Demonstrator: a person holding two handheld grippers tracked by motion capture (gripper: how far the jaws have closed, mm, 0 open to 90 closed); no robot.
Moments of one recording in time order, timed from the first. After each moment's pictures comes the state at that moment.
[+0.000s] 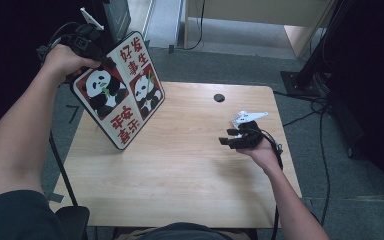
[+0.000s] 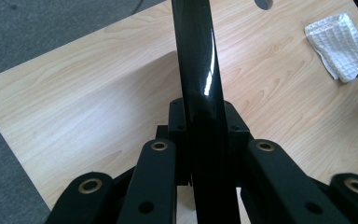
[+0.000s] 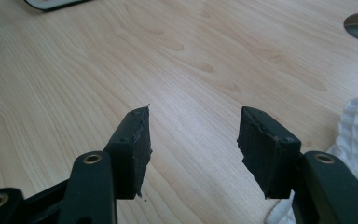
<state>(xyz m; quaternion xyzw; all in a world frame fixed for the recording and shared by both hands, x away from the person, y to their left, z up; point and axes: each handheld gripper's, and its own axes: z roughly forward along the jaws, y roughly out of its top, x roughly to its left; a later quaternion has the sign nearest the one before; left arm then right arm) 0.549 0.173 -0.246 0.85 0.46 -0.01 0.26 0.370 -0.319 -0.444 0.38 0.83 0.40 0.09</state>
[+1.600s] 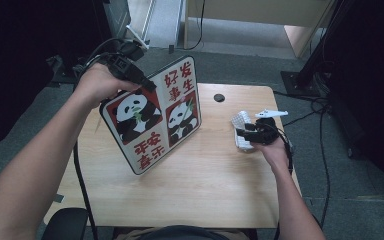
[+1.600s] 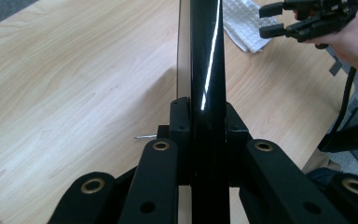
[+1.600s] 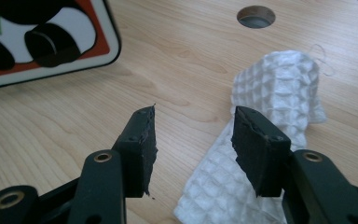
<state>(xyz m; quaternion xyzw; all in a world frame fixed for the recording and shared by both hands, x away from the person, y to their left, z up) 0.444 0.052 -0.225 0.89 0.37 -0.04 0.26 0.378 -0.368 -0.448 0.47 0.77 0.40 0.14</state>
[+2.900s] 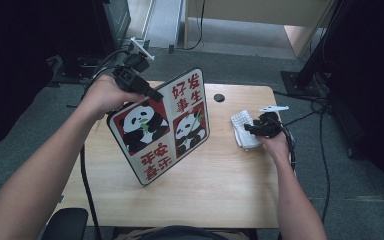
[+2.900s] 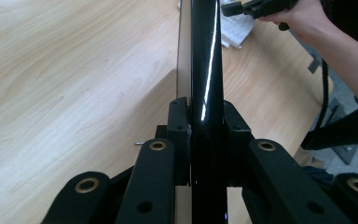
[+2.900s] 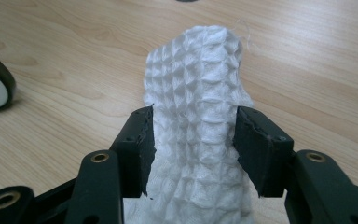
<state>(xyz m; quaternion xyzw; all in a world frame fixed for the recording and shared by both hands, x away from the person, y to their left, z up) 0.427 0.045 -0.241 0.89 0.35 -0.05 0.29 0.419 -0.397 -0.477 0.51 0.77 0.34 0.17</state>
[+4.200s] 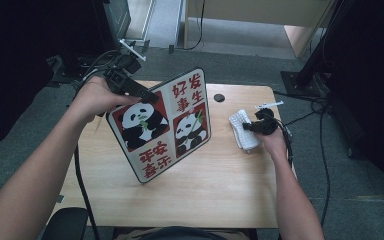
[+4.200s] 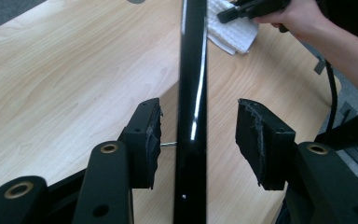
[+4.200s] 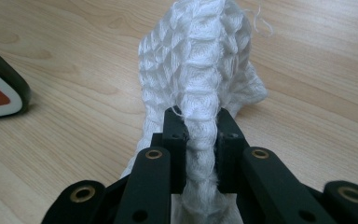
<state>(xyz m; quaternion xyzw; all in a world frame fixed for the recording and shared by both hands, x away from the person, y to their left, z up) 0.417 0.065 -0.238 0.89 0.34 -0.03 0.31 0.433 -0.390 -0.474 0.52 0.78 0.32 0.11</state>
